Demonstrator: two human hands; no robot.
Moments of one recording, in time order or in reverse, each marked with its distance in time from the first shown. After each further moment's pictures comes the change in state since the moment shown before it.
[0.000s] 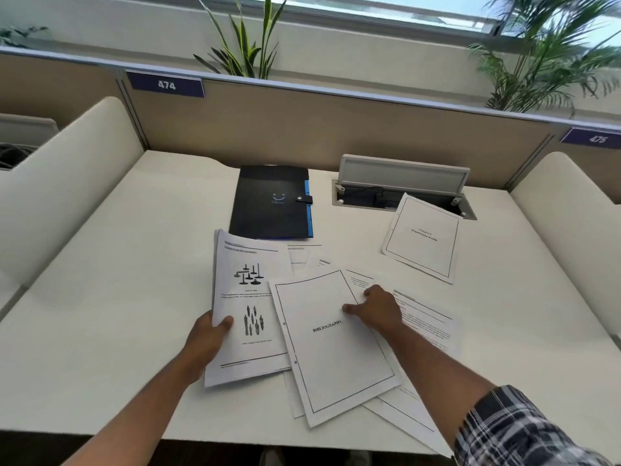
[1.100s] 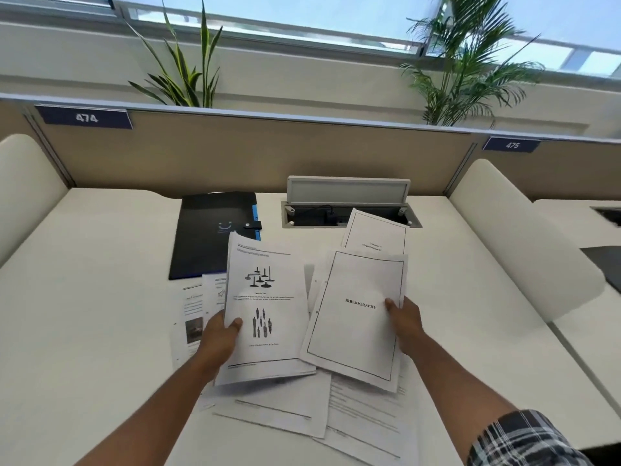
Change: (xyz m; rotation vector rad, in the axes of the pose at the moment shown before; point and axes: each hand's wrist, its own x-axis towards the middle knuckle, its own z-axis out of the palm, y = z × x) left_hand 0.032 0.078 0.114 0.106 -0.044 0.123; right_hand 0.040 0.106 -0.080 0.842 0.322 0.126
